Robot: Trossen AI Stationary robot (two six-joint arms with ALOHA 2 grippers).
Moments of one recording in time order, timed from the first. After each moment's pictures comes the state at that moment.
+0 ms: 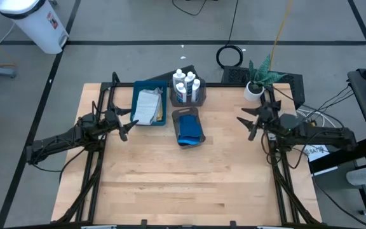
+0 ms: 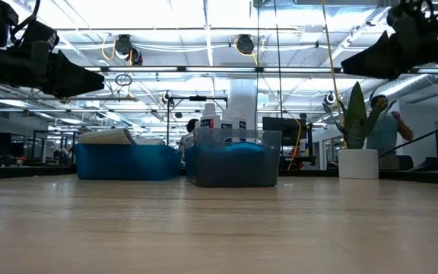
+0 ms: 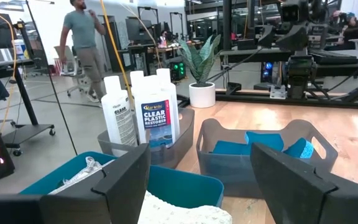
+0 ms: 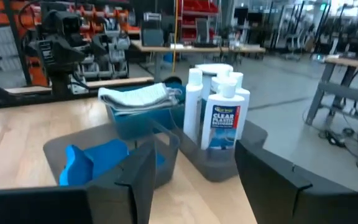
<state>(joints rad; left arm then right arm) 0.31 0.02 0.03 0.00 -0.09 0.08 -0.06 0.19 0.26 -0.13 0.42 -0.01</state>
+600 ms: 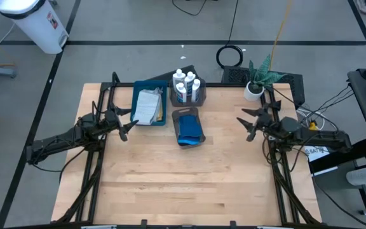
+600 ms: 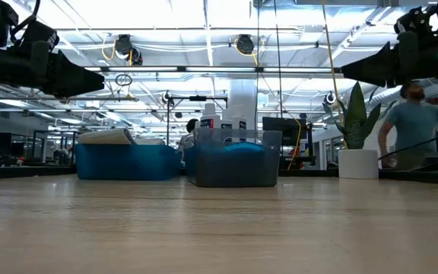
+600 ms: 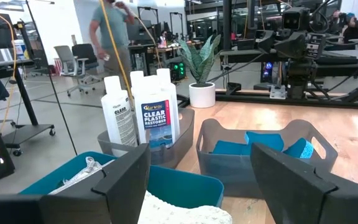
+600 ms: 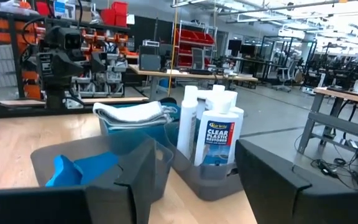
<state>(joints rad) 0.31 0.02 0.03 0.00 -0.09 0.08 -0.06 0.06 0.10 0.04 0.42 -0.12</state>
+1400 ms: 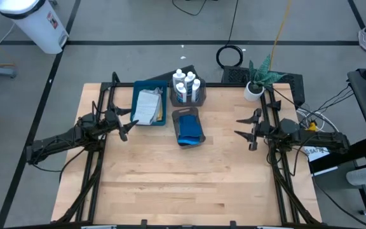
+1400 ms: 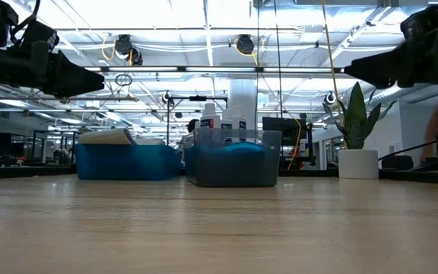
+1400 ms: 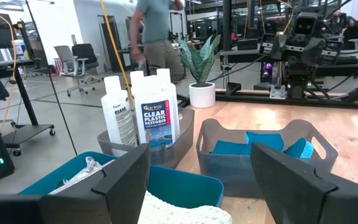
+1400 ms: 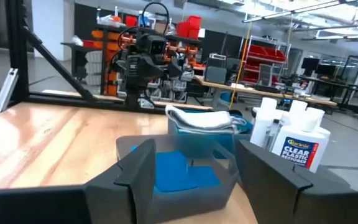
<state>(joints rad) 0.31 0.02 0.03 0.00 -0.09 0.08 -0.06 0.00 0.04 0.07 0.10 -0.16</state>
